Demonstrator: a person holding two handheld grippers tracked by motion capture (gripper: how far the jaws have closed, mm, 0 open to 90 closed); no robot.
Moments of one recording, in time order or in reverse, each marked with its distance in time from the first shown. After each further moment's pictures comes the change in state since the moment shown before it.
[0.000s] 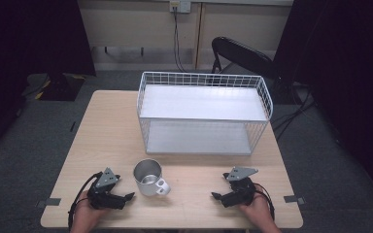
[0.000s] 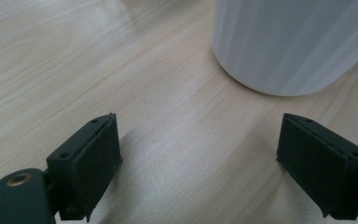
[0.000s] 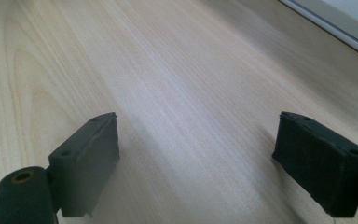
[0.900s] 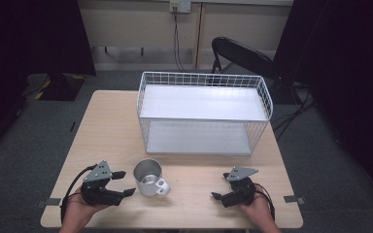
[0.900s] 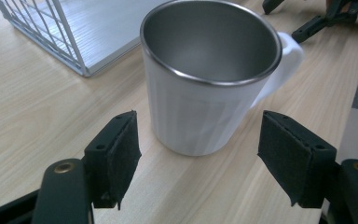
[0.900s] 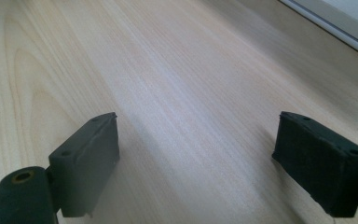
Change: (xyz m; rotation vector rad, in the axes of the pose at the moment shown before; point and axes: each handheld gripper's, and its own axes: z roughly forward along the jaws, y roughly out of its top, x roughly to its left) left arm -0.012 0.048 -0.050 -0.099 -0.163 0.037; right arm 0.000 0.000 0.000 -0.001 0.001 0.002
